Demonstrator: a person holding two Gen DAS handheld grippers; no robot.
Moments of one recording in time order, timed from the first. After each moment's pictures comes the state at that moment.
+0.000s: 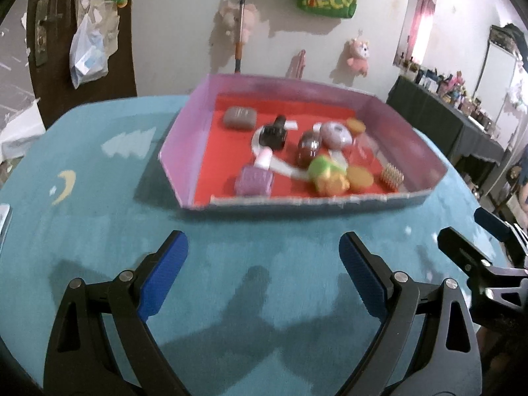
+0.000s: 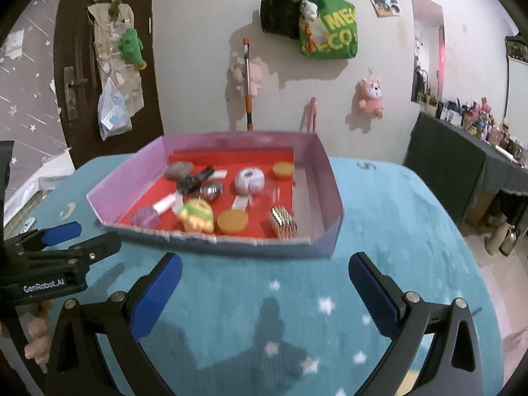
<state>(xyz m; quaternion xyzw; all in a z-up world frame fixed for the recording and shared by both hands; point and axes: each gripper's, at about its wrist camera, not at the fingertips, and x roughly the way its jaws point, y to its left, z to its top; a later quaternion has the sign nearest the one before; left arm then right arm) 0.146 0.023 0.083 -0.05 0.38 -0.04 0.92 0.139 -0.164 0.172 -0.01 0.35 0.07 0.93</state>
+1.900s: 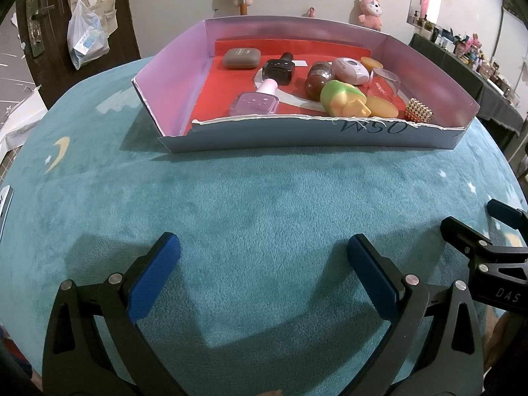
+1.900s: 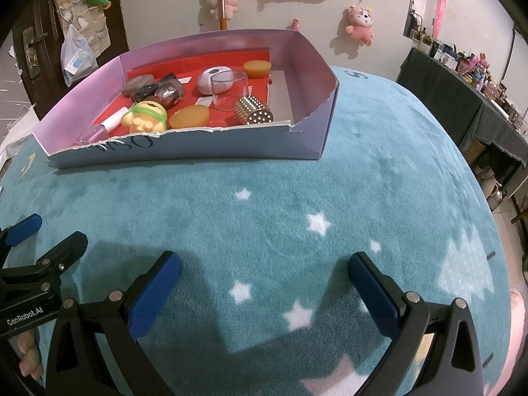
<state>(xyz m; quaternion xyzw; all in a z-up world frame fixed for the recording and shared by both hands) 0.152 0.004 0.042 0.00 0.45 -0.01 0.89 0.153 -0.172 0.113 -0.02 0.50 0.02 0.87</state>
